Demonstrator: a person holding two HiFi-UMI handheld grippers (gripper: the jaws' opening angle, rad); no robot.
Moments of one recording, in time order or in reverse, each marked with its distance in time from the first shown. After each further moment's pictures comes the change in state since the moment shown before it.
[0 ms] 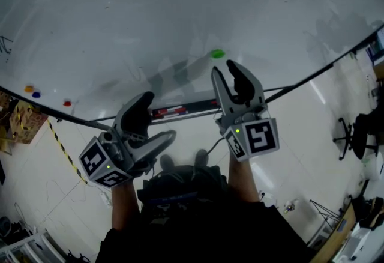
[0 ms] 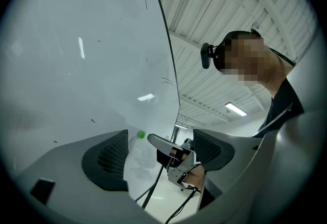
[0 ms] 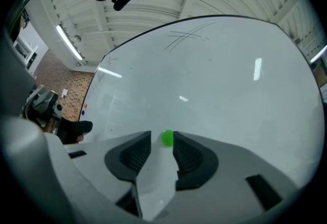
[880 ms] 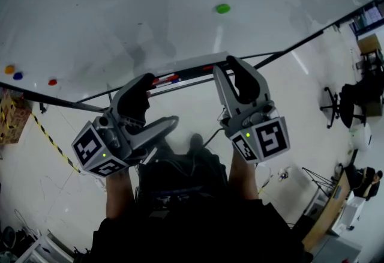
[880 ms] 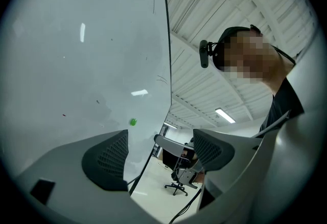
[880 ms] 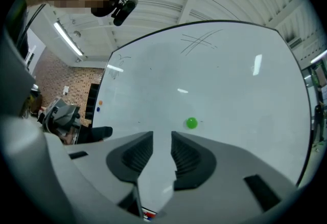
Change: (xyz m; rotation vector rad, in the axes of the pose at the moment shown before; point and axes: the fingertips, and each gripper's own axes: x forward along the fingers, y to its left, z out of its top) left arm -0.044 -0.023 -0.030 -0.121 0.051 -0.119; right arm -0.068 0.060 -0.014 0.012 0.092 -0.003
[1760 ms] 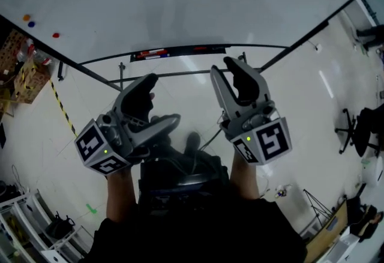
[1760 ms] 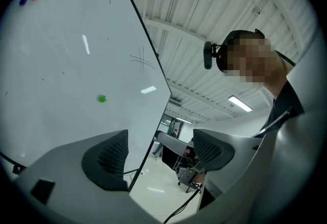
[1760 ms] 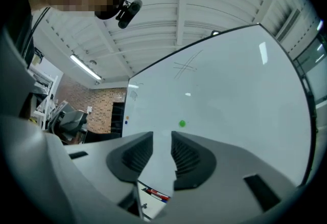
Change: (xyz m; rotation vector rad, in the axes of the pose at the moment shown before) left arm 0.085 -0.149 -0.100 0.095 -0.004 0.214; right arm -0.168 -0.053 -0.004 0.094 -0.099 0.251
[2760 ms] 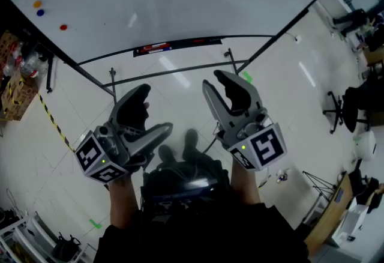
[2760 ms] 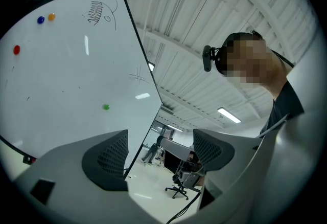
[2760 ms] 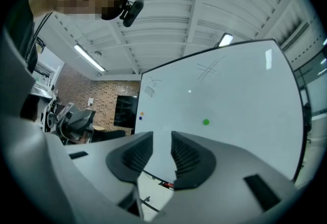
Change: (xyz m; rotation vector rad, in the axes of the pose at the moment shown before) left arm -0.134 -0.028 0.022 -0.071 -0.070 -0.100; right arm -0.013 0.144 0.000 -0.065 0.072 -0.033
